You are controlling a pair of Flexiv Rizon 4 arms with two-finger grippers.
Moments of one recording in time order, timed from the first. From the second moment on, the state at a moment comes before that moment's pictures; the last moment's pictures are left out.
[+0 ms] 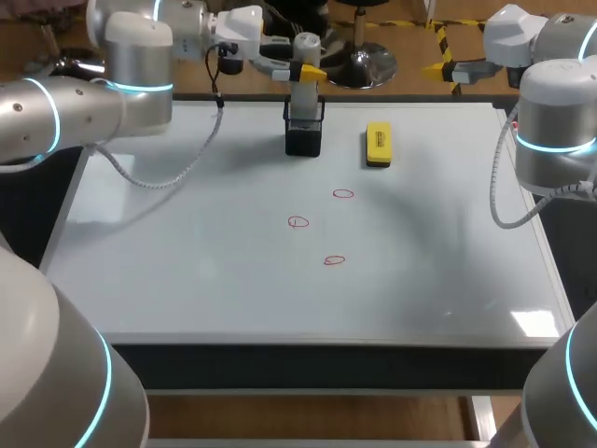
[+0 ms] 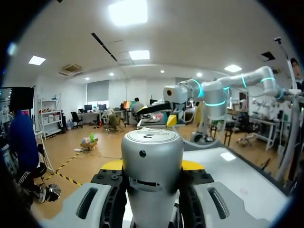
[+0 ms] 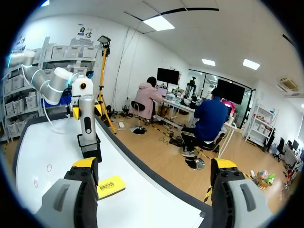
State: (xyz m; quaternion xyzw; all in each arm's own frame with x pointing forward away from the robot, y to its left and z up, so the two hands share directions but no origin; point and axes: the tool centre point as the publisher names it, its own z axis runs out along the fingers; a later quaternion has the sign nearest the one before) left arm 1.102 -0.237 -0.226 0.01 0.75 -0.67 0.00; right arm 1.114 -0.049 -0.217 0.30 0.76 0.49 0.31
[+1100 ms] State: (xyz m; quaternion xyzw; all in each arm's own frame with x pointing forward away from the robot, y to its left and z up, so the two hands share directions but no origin) left arm 1.110 -0.218 -0.149 0.00 0.73 -0.69 0.03; right arm 1.114 -0.049 -0.217 0.30 0.76 0.49 0.31
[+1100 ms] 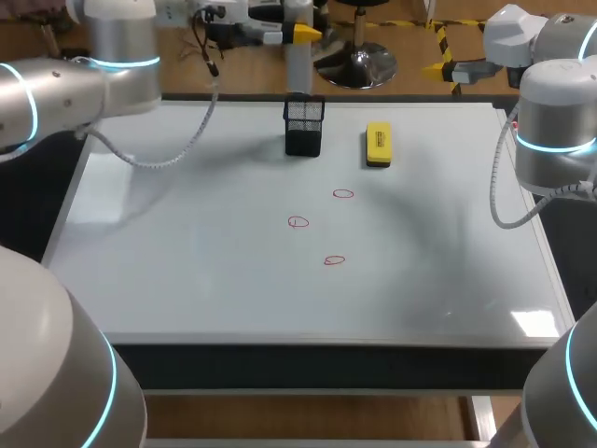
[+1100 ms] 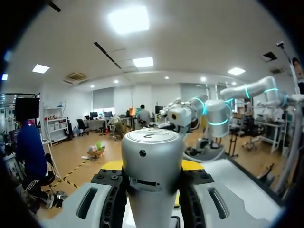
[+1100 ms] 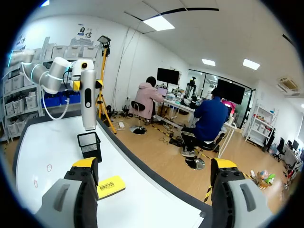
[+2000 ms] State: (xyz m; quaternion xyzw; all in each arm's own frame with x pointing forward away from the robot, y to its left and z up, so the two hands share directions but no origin) left arm 1.082 -0.075 -0.153 -0.08 0.73 -0.67 0.11; right arm 1.114 -0.049 -0.217 0.30 0.76 0.49 0.31
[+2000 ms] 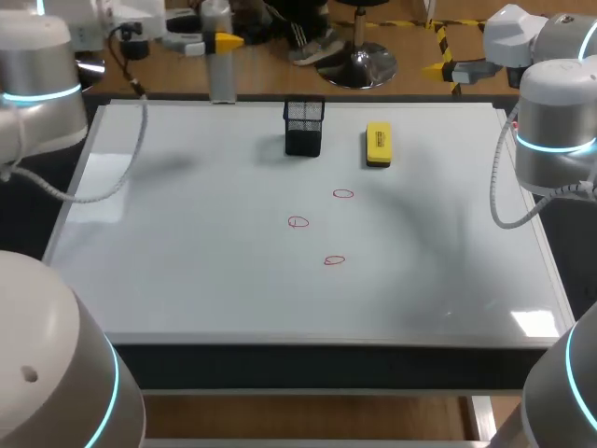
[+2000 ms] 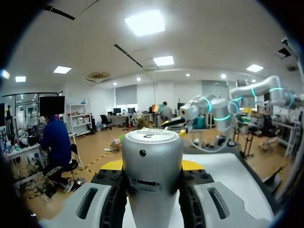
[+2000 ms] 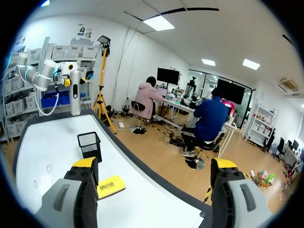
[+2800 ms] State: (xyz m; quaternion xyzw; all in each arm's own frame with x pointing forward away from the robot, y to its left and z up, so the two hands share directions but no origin) left arm 1.049 0.032 -0.186 -0.18 0.73 -0.63 0.19; right arm 1.114 -0.049 -0.216 0.30 0.76 0.49 0.31
